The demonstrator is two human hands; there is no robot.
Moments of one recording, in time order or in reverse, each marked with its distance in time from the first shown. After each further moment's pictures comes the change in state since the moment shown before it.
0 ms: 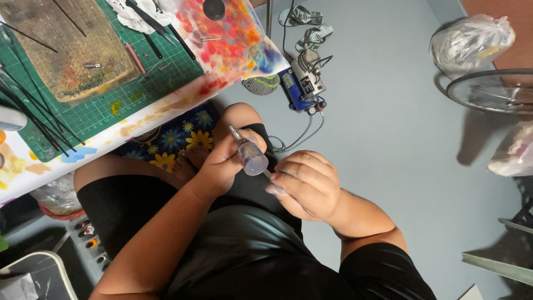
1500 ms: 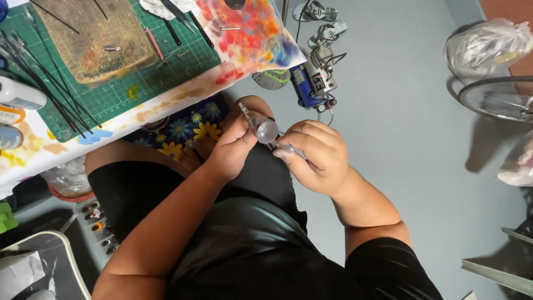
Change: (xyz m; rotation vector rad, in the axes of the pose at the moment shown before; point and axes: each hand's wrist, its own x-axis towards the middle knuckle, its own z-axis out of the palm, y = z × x) left_hand 0.001 -0.006 -0.014 0.194 0.158 -0.106; right_hand 0.015 0.026 0.008 0.156 -0.083 0.198
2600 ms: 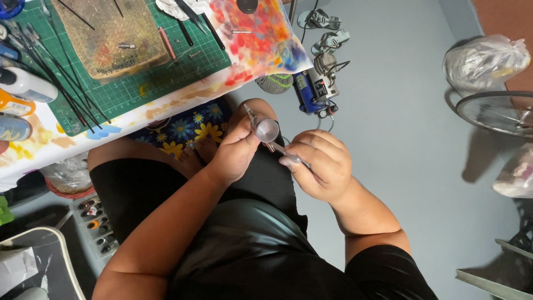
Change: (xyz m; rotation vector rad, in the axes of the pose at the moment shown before) left_hand -0.013 -0.043 -0.007 -0.283 0.023 0.035; right_hand -0.010 0.002 0.005 -0.055 0.038 -0.094
